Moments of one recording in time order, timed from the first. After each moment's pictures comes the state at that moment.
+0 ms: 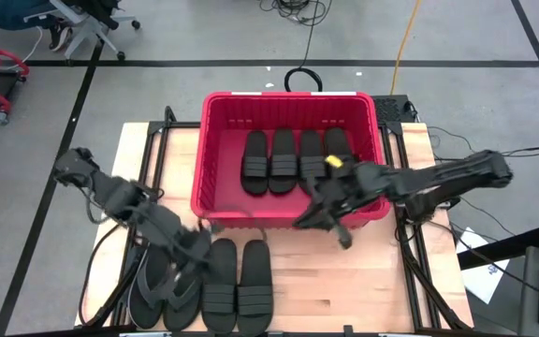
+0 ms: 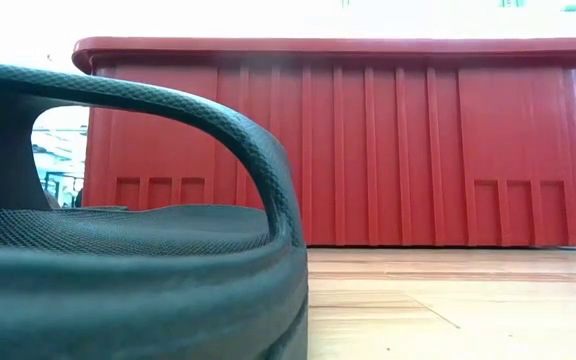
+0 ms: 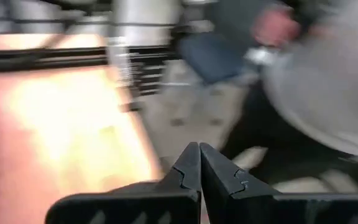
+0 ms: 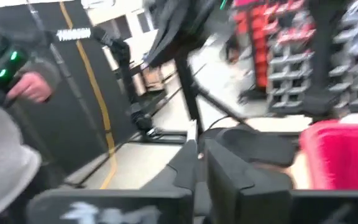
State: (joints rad) left arm -0.54 1.40 1.64 -0.67 0.18 -0.29; right arm 0.19 1.25 1.06 0.14 -0.26 0.26
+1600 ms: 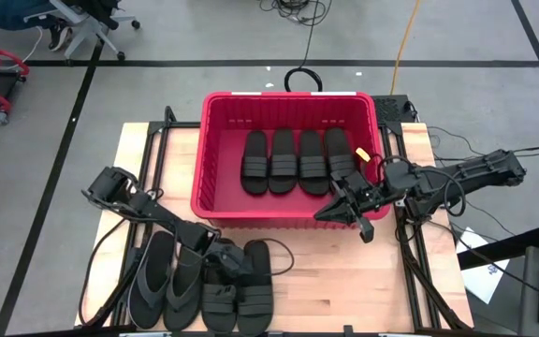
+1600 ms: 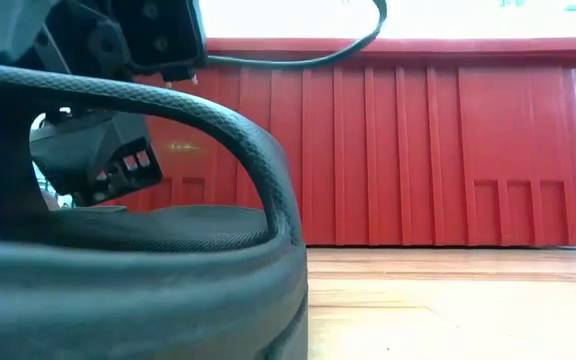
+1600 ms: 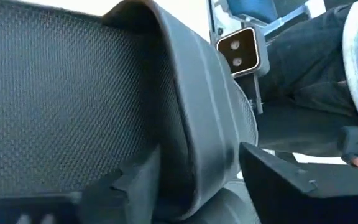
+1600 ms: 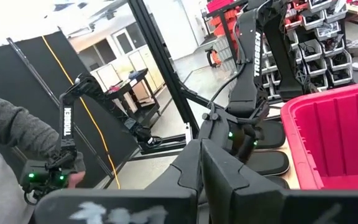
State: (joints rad) left arm -0.46 1.77 0.85 0.24 0.42 -0.72; right arm 0.23 1.01 0.91 0.07 -0.13 0.43
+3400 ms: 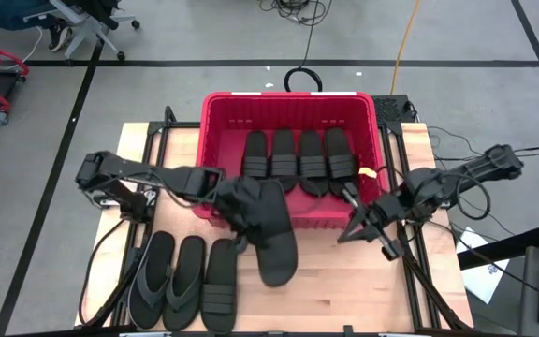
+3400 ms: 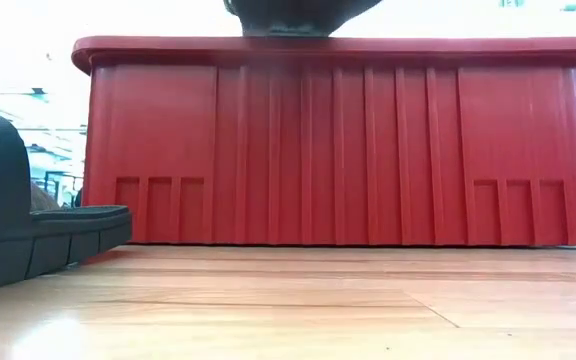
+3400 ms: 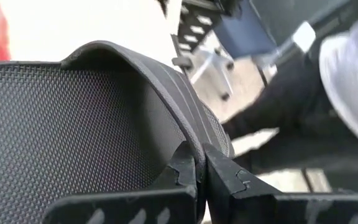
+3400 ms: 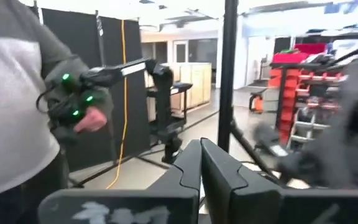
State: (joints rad) left arm -0.16 1.60 1.46 -0.56 0.49 -0.28; right arm 0.37 0.96 0.91 0.18 -0.21 0.05
